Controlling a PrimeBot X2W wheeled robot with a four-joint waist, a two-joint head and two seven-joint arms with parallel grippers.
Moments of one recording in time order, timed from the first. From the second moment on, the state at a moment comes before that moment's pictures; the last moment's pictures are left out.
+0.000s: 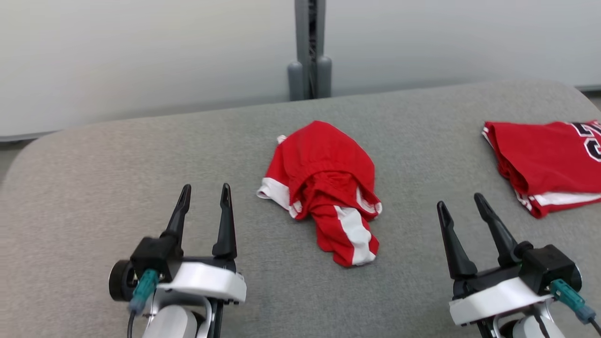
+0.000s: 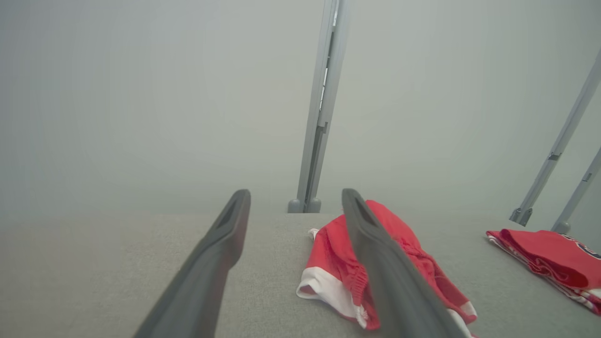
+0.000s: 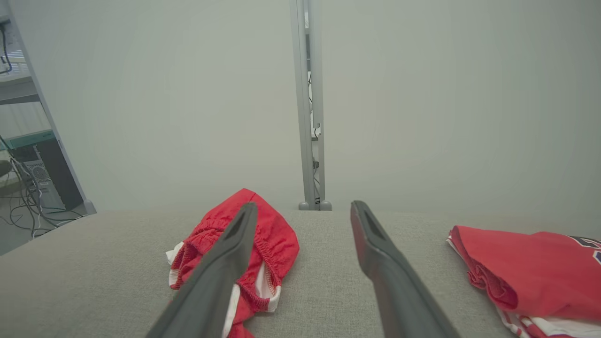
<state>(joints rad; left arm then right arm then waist) -0.18 0.06 -0.31 0.20 -0.35 0.19 -0.26 -0.10 -0.07 0.14 0.14 0.18 0.13 -0.26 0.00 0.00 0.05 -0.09</state>
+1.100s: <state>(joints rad) 0.15 0.05 -0.21 0.01 -0.18 0.17 -0.26 0.07 -0.05 0.09 0.10 0.17 0.13 -0.26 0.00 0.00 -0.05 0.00</state>
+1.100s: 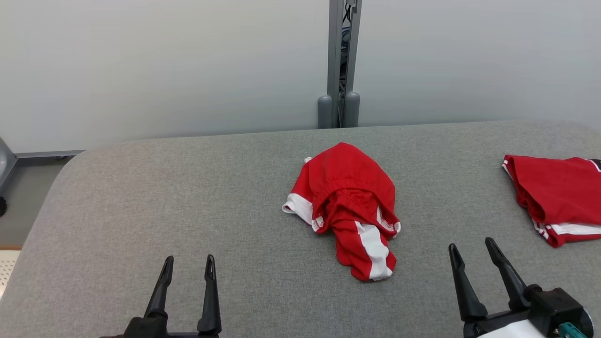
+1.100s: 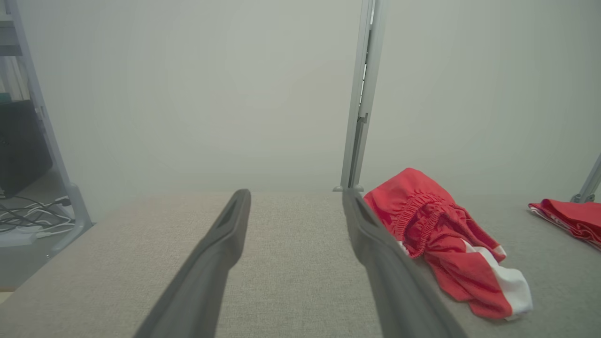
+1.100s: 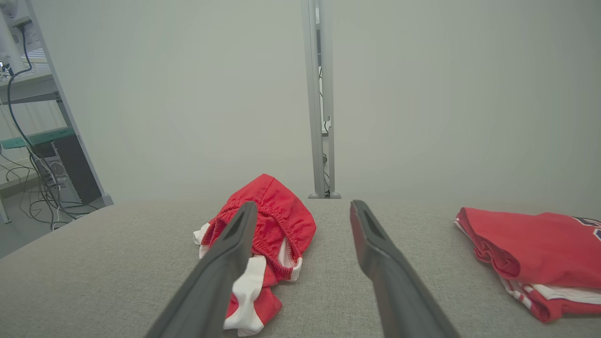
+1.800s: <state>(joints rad) 0.14 0.05 -0.25 0.05 -0.20 0.19 -0.26 0.05 -0.05 0.10 0.10 0.17 0.13 -0.26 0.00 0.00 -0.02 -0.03</state>
